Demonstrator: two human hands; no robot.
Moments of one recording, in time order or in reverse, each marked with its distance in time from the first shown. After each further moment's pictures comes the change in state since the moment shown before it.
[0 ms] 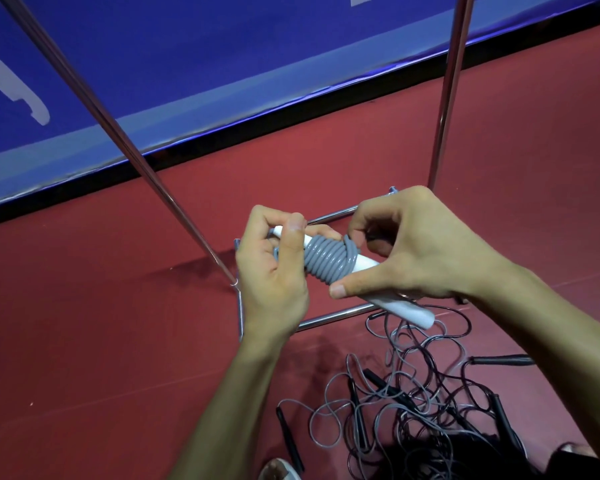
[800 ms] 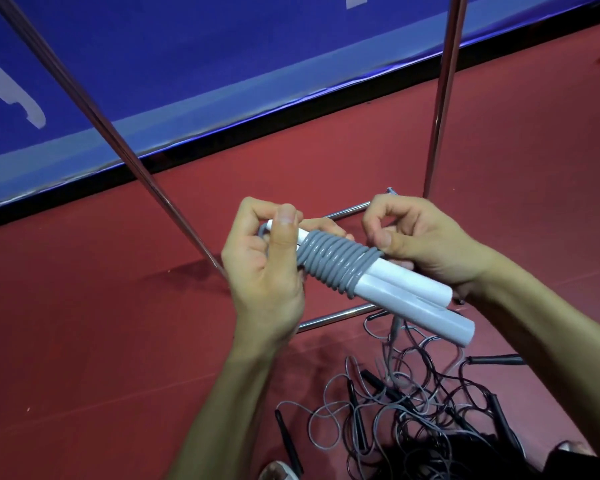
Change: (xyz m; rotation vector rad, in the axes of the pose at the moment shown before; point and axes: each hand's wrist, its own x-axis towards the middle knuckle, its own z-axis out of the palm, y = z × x) left_hand 0.000 0.023 0.009 -0.302 -0.014 -0.010; right_hand -0.002 0.046 0.008 1.036 -0.217 0.040
